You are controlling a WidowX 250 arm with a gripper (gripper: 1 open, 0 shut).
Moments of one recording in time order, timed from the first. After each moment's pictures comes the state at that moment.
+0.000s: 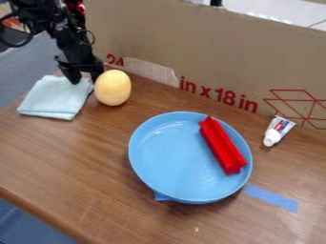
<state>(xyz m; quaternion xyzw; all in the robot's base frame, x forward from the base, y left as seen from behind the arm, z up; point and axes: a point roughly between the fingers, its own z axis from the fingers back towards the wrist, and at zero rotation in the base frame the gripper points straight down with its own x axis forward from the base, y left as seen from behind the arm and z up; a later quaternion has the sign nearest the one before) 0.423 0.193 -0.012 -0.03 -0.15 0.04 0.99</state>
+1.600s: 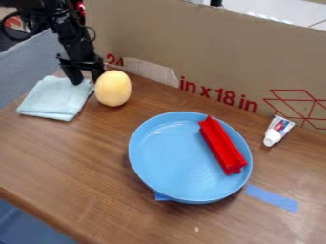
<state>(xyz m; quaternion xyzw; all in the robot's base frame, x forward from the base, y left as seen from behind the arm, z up) 0.426 0.197 -0.007 -0.06 -0.10 0.02 0.99</state>
